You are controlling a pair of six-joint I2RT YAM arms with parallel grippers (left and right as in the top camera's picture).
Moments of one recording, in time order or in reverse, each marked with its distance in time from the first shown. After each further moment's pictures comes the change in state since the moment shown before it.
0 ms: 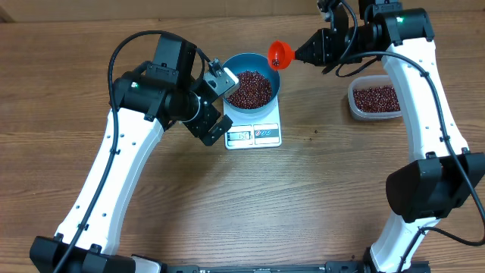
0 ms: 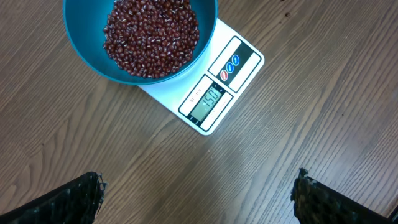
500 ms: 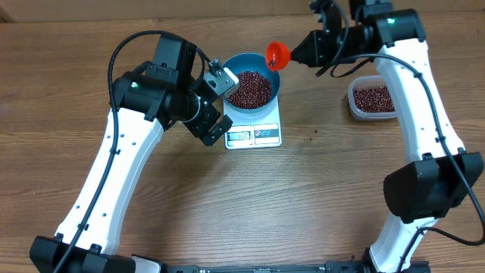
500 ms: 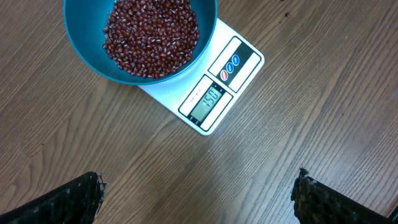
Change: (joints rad) left arm 0.000 0.000 0.000 0.000 0.000 0.000; right arm 0.019 0.000 0.000 0.010 0.039 0.000
